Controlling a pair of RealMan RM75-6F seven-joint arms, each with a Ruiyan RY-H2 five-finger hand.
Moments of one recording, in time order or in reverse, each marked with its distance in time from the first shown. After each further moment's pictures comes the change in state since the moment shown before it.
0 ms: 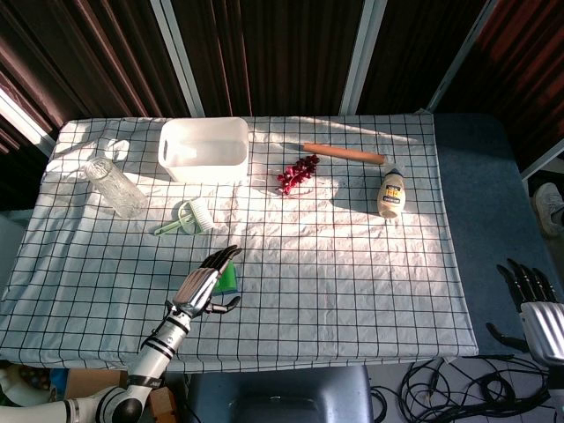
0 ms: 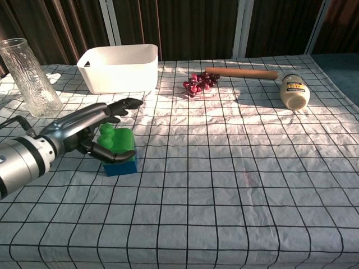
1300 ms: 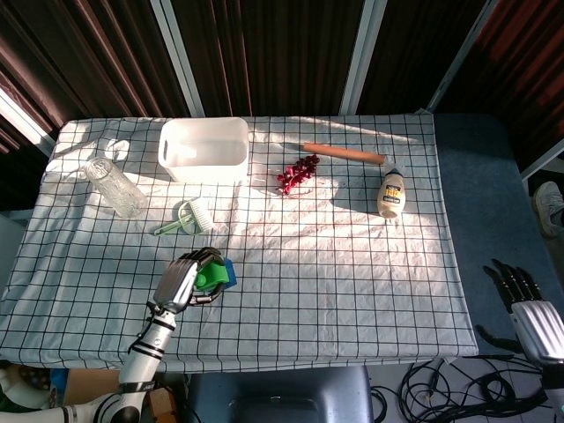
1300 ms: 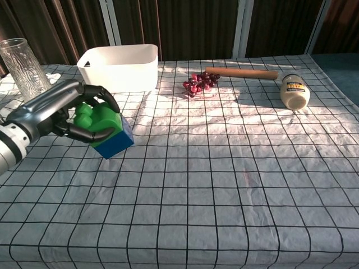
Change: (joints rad) left arm 0.037 0.018 0.034 -0.032 0.067 0.257 0.081; right arm 0.006 0.023 0.026 0.006 -0.122 -0.035 0.147
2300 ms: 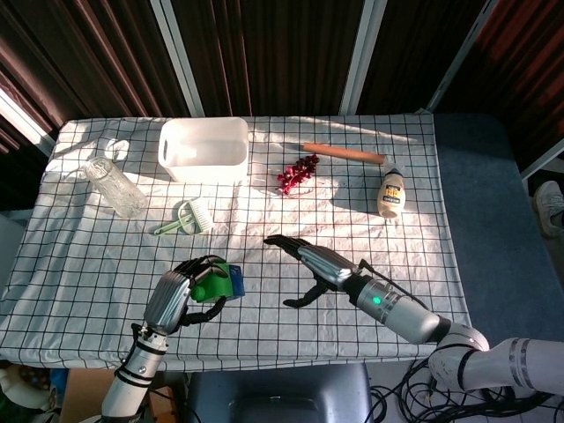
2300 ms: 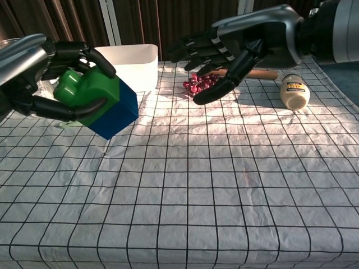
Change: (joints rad) left arm 0.071 0.075 0.070 -0.199 0.224 0.134 -0.038; right arm 0.865 -0.075 0.255 -0.446 0.517 -0.832 0.101
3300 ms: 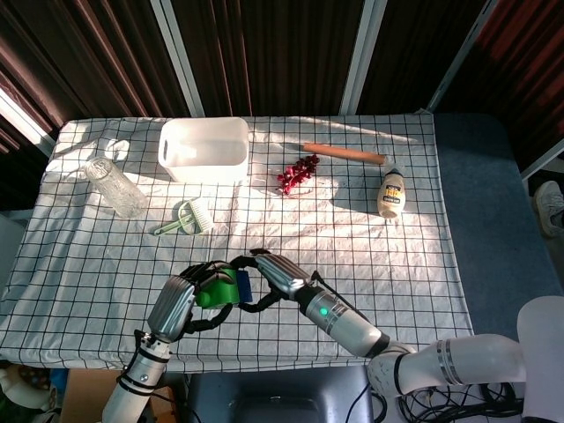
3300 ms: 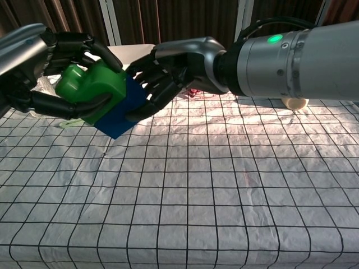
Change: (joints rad) left arm 0.008 0.006 0.010 -0.064 0.028 -0.007 0.018; right arm 0.110 -0.298 0.045 0.030 0.343 0.179 -0.318
